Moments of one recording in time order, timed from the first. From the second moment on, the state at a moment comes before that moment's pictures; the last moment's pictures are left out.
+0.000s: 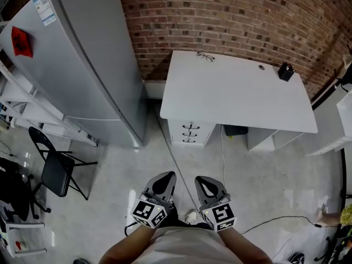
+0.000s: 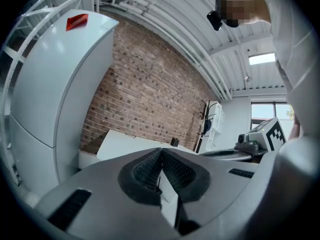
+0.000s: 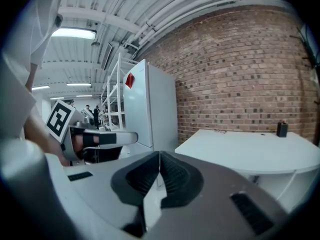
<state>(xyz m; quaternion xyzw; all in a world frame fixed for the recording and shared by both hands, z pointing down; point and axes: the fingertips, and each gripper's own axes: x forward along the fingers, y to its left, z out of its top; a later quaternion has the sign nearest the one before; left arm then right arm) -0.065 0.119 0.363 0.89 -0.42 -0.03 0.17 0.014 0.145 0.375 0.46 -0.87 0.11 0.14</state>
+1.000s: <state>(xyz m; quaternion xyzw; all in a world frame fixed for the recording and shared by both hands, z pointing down) -0.092 -0.020 0.386 0.91 -0.34 -0.06 0.23 -0.020 0.013 0.380 0.52 -0.82 0.08 0.22</state>
